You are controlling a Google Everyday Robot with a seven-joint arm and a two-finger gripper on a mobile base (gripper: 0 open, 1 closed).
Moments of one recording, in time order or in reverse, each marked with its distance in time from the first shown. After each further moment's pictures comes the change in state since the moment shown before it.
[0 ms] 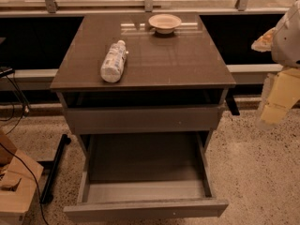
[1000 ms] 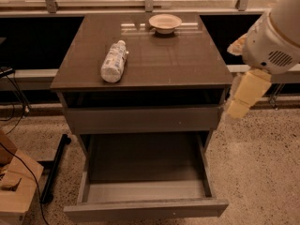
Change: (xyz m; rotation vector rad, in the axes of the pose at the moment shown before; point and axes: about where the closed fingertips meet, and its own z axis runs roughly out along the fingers) arm -0.042 -0.010 0.033 -0.028 -0.137 0.036
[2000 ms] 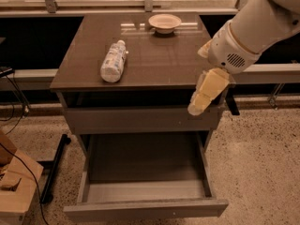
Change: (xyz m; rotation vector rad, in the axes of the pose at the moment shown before) arm -0.048 -0.025 0.059 -0.049 -0.136 0.006
